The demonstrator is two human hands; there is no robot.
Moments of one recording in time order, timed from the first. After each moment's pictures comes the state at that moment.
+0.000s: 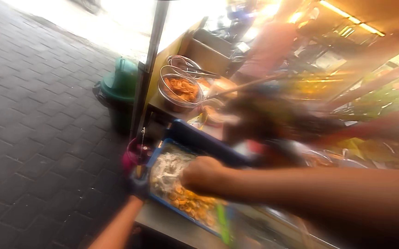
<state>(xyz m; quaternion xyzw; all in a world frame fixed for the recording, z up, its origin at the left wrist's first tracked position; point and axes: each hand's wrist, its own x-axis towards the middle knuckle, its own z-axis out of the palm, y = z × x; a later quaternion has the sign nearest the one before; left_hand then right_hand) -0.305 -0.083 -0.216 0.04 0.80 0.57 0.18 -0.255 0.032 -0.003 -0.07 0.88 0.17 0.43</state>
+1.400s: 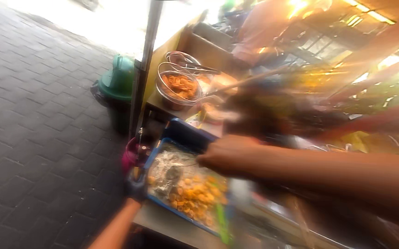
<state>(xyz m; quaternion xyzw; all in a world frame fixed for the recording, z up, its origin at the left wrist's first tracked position) -0.293 -0.074 -0.135 -0.04 0.82 0.51 0.25 -0.253 0.084 0.056 -0.04 0.90 0.19 0.40</state>
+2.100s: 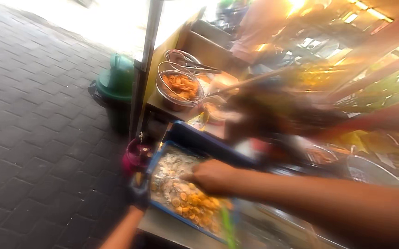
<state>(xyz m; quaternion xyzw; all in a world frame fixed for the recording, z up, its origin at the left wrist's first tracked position) -0.312 -0.080 -0.246 0.01 0.77 0.62 0.17 -0.255 0.094 -0.034 -0.05 0.91 0.04 0.41</state>
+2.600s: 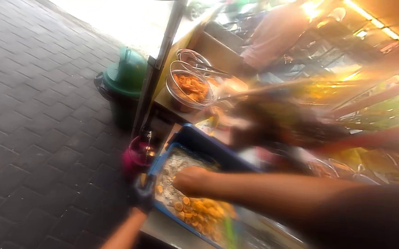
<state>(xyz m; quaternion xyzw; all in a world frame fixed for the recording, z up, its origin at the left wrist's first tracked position) -0.316 -0.079 -0.266 0.01 0.79 0.60 0.14 -0.311 0.053 -0.085 -0.09 0.86 0.08 0.49</state>
